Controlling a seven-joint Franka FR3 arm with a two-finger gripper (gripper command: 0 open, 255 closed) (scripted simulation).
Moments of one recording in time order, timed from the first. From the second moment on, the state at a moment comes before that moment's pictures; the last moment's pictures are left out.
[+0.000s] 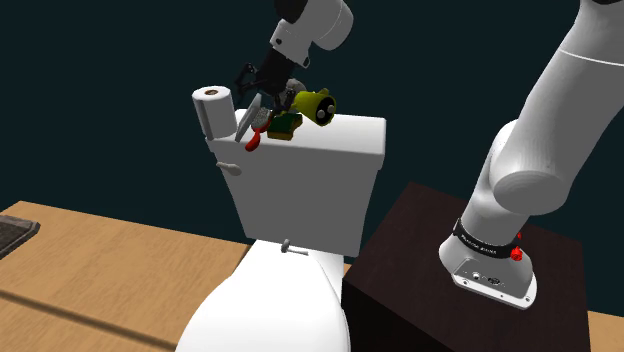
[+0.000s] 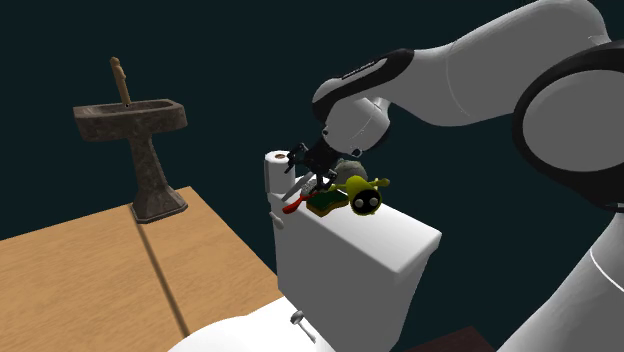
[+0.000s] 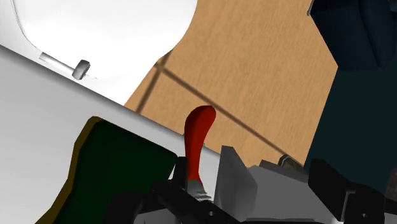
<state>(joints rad) 0.10 -0.09 0.02 -2.12 0.74 2.30 0.30</state>
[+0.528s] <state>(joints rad) 0.10 -0.09 0.02 -2.13 0.75 2.31 0.29</state>
